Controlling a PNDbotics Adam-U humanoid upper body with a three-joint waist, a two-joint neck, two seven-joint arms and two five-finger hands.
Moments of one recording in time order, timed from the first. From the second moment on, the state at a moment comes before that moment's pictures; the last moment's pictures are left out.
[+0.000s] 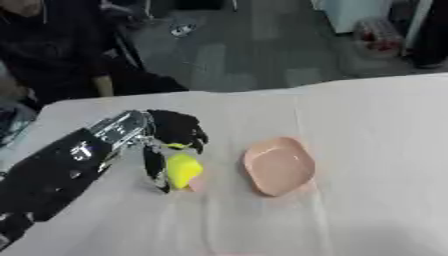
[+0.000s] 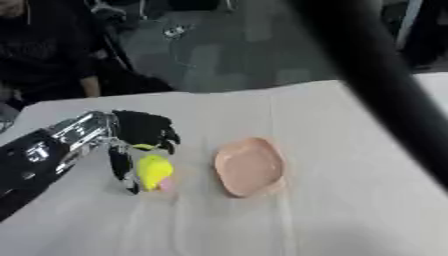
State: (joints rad) left arm -0.56 0.86 -0.35 -1.34 -1.15 -0.56 -0.34; right arm -0.25 -0.50 -0.07 -1.99 -0.24 -0.69 0.43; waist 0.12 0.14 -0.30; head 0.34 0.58
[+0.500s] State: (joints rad) left arm -0.55 0.86 -0.34 -1.32 -1.12 -0.56 -0.30; right arm -0.25 -0.50 -0.07 -1.99 -0.24 -0.68 0.43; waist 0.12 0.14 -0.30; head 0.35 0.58
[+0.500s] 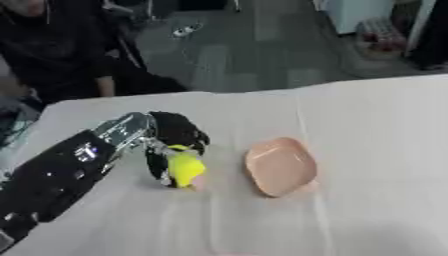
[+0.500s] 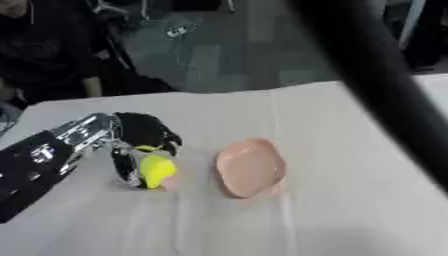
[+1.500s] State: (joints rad) left arm -0.54 0.86 -0.33 -1.30 -0.95 -0.52 -0.27; right arm -0.25 -0.50 -0.07 -1.99 -0.23 -0.68 0.43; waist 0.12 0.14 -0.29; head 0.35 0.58
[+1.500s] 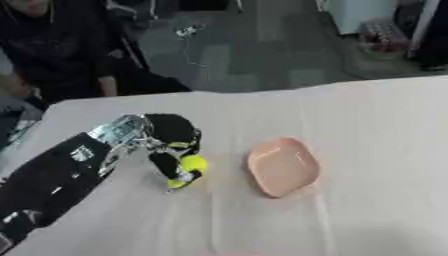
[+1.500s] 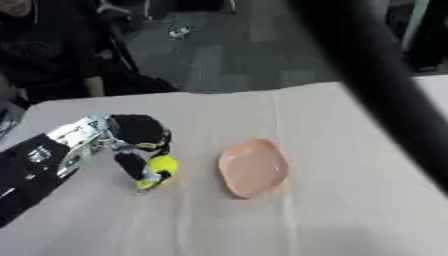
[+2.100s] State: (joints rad) left arm -0.55 0.90 -0.33 -1.36 -0.90 -0.50 -0.32; right arm -0.23 -0.50 -0.07 -1.99 -0.20 -0.69 0.42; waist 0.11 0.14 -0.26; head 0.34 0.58
